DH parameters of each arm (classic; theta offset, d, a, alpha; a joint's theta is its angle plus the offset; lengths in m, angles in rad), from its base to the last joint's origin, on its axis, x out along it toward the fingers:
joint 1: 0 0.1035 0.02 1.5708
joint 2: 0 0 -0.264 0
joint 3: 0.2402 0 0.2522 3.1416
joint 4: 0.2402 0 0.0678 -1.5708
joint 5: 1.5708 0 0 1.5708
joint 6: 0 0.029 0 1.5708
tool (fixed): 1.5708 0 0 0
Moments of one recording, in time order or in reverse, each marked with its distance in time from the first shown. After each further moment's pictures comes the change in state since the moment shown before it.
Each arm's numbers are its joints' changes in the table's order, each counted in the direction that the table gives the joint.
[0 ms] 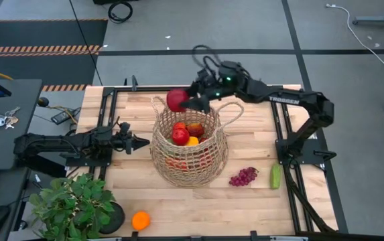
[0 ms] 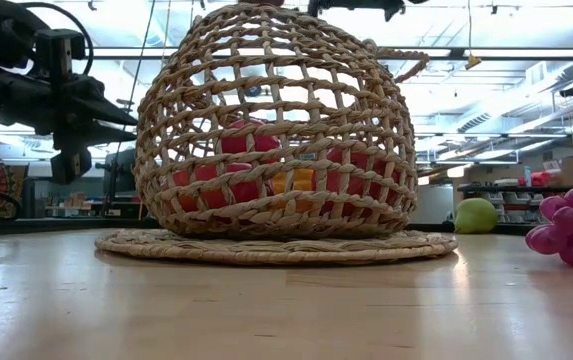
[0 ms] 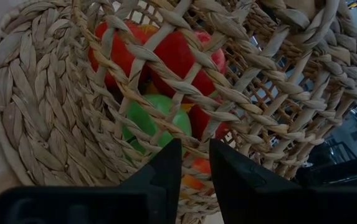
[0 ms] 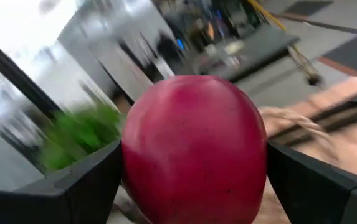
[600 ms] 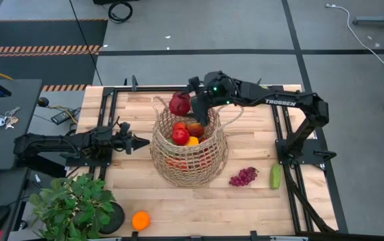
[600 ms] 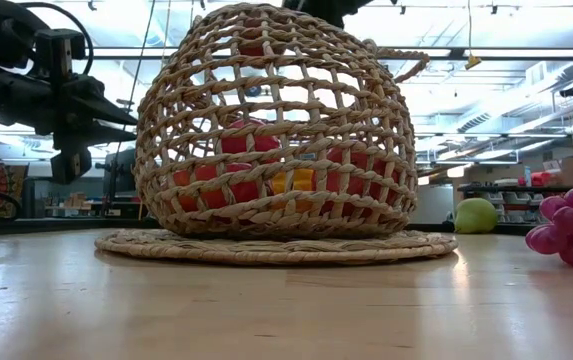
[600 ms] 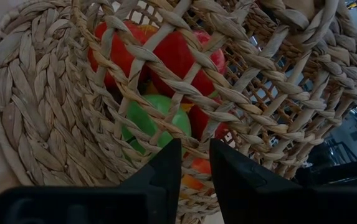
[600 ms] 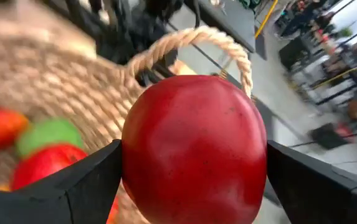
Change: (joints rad) left arm 0.000 0.000 0.000 -0.001 0.000 0.000; right arm 0.085 -0.070 0.147 0.470 0.353 -1.328
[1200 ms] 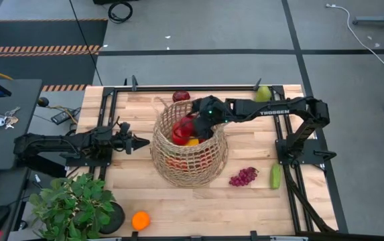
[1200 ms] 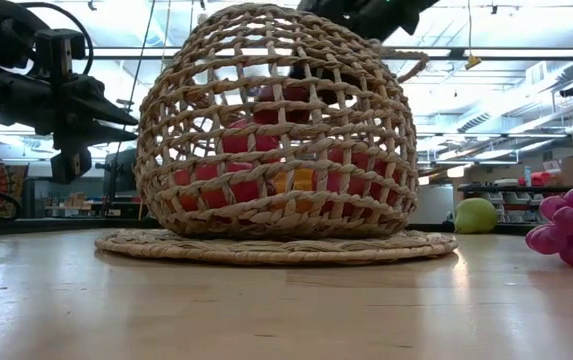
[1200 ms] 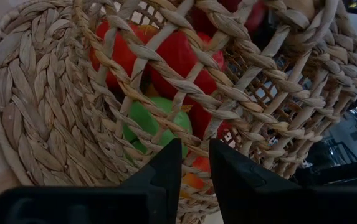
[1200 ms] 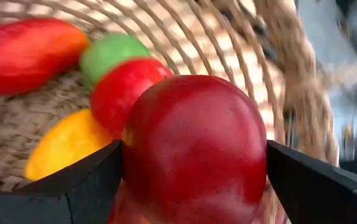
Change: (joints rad) left arm 0.000 0.000 0.000 0.000 0.000 0.000; right arm 0.083 0.001 -0.268 -0.016 0.141 0.065
